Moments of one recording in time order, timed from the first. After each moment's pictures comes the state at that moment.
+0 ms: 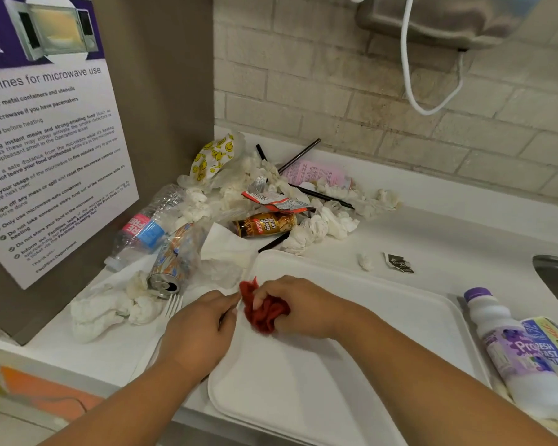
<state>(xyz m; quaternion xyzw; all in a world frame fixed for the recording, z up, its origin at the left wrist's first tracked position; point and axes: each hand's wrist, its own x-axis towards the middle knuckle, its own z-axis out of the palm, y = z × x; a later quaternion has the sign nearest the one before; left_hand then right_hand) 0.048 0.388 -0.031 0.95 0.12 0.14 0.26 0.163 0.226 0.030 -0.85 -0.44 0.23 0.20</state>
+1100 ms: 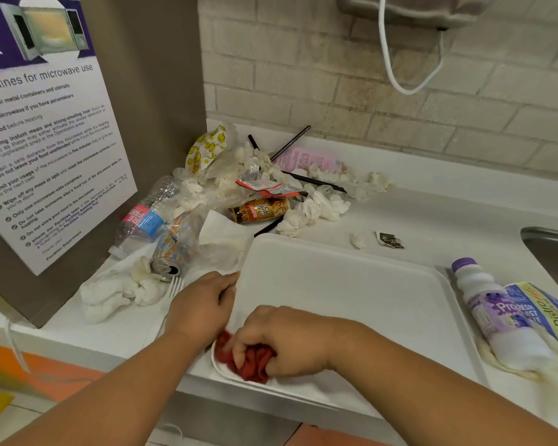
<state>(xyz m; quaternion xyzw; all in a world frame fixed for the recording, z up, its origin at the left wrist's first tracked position) 0.047 0.385 -0.024 0.95 0.15 0.10 0.26 0.092 0.212 0.034 -0.77 -0.55 0.31 0.13</state>
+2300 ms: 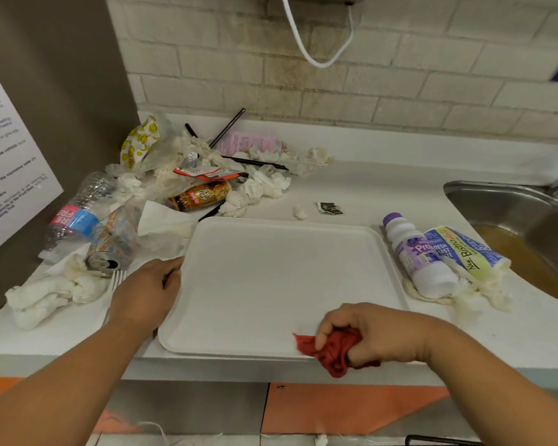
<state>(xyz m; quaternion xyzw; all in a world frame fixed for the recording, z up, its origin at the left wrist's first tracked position) 0.047 0.384 -0.025 0.96 0.15 0.09 0.22 0.068 0.032 0.055 -0.82 -0.24 0.42 0.31</state>
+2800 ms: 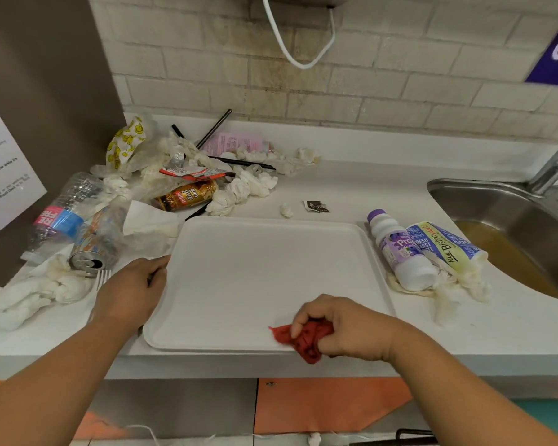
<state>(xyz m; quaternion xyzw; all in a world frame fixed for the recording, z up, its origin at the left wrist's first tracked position) 0.047 0.383 -0.026 0.96 0.16 0.08 0.22 0.054 0.039 0.045 -0.85 -0.24 0.32 0.34</state>
